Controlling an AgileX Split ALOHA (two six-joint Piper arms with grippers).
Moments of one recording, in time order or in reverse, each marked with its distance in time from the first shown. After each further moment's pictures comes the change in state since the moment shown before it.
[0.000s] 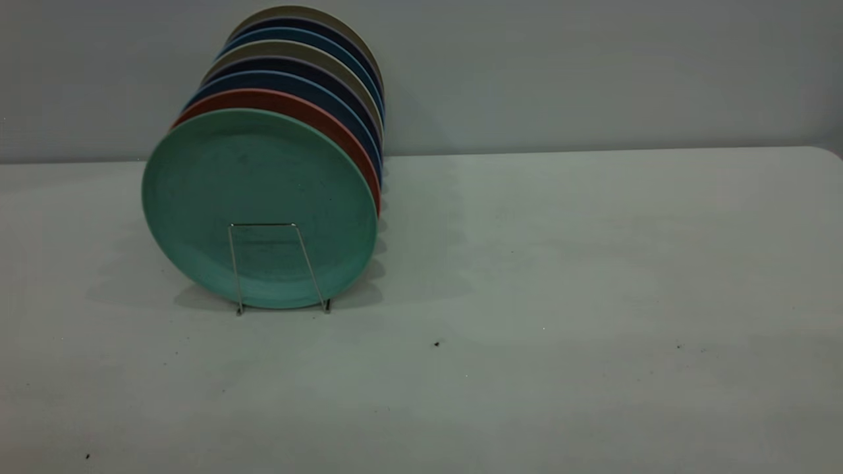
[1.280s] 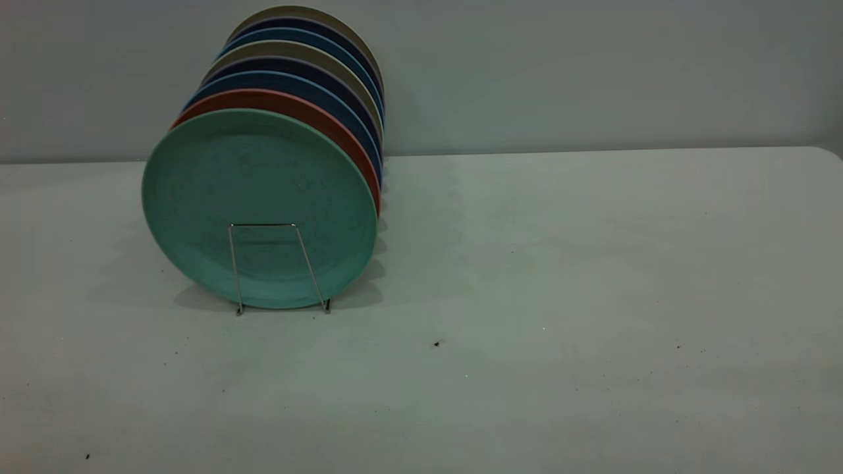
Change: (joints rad) left arm 0.000 -0.087 0.000 0.000 0.001 -0.002; right arm -0.165 -0.142 0.000 0.007 0.009 0.000
